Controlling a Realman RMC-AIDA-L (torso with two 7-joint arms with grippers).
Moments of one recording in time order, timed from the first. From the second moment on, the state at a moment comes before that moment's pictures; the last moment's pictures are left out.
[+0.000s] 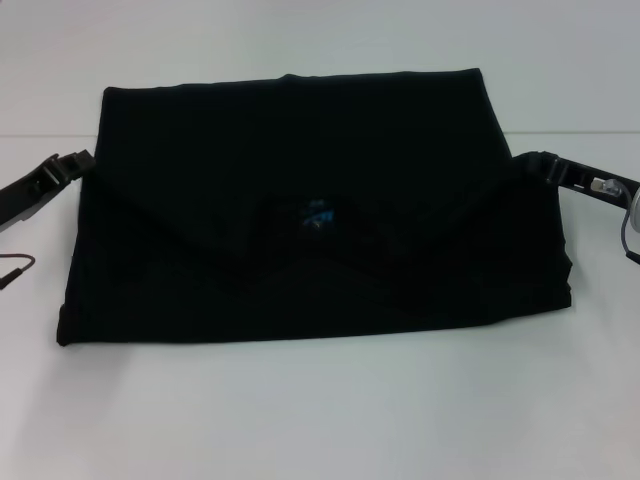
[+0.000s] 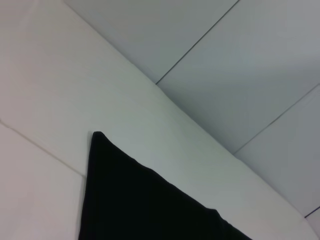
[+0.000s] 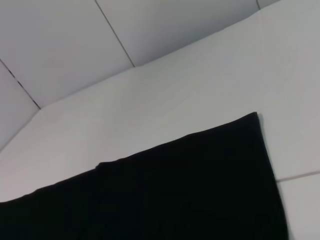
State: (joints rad) left arm -0.65 -2.04 0.05 0.41 2.06 0.99 -1.81; right arm 0.75 2.07 -0.46 -0.40 -1.96 -0.75 1.75
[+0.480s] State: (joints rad) left arm -0.59 -2.02 0.06 0.40 2.04 1.10 -1.83; right arm 0.69 2.04 -0.47 -0.41 -1.97 -0.89 1.75
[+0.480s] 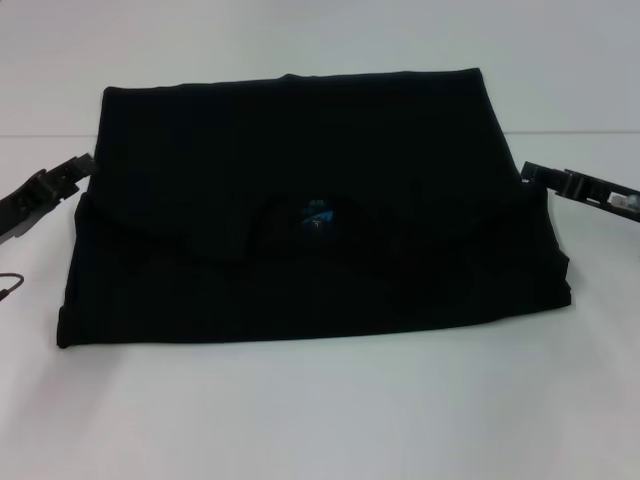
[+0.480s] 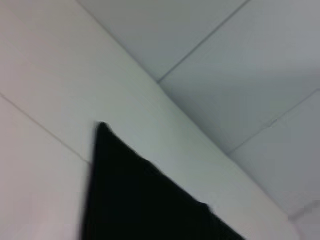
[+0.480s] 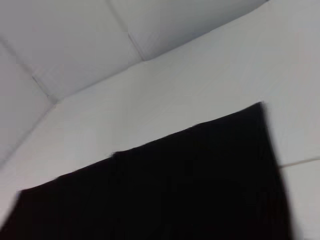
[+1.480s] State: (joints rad) left arm -0.50 -1.88 0.42 0.62 2.33 1.40 -2.22; right arm 0.65 2.05 -0.72 -0.46 -2.17 -1.46 1.46
